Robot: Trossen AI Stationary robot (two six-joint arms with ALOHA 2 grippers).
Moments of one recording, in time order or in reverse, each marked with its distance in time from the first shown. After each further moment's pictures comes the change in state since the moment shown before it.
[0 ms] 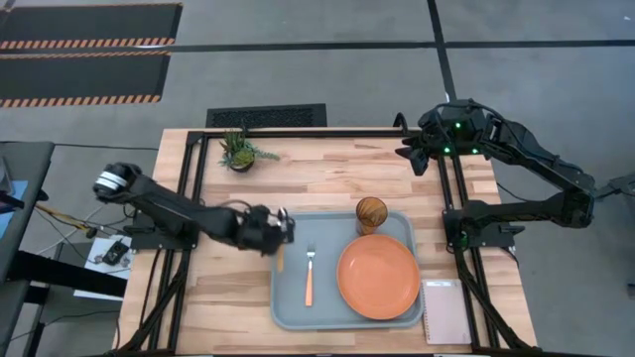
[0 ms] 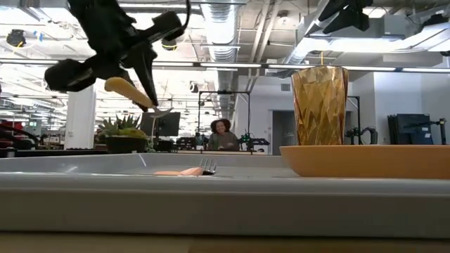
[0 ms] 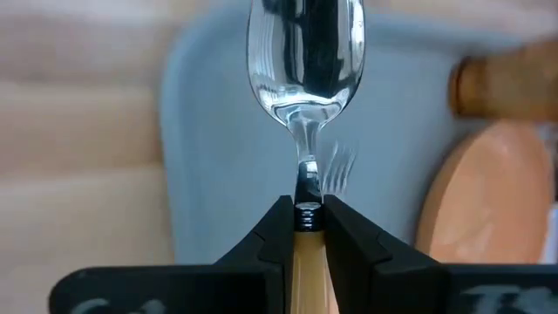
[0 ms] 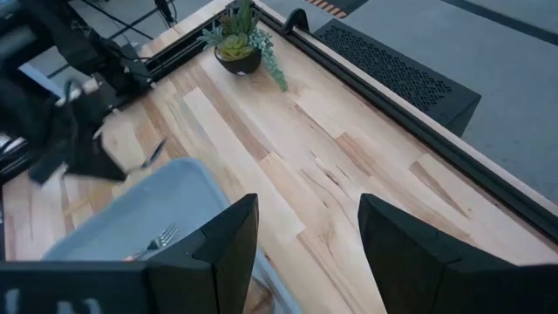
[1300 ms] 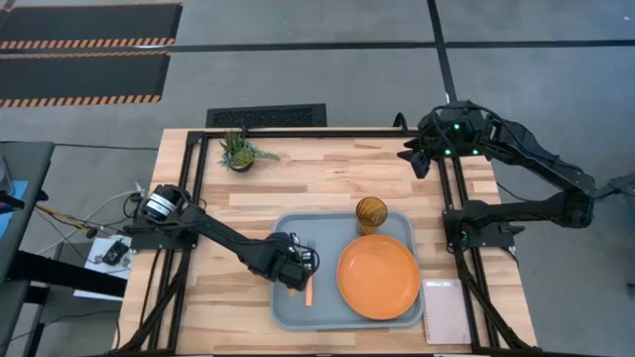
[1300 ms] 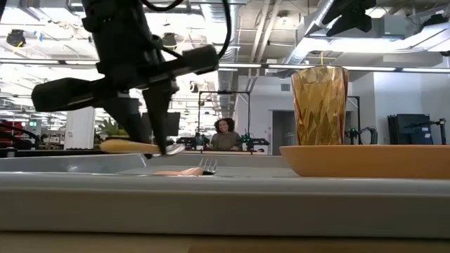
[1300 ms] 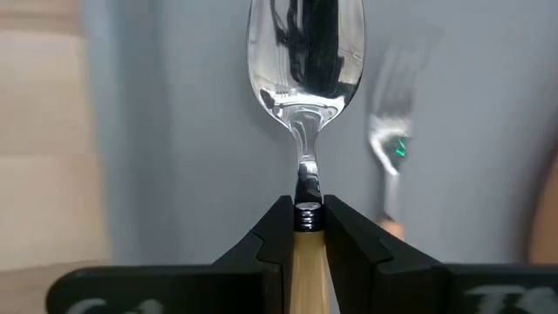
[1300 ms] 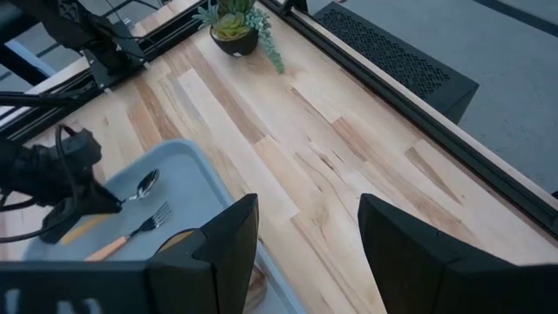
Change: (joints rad) left arm -0.101 0.443 0.334 -0.171 0.037 -0.156; right arm 0.001 0.000 0.000 -0.047 -0.003 -0.027
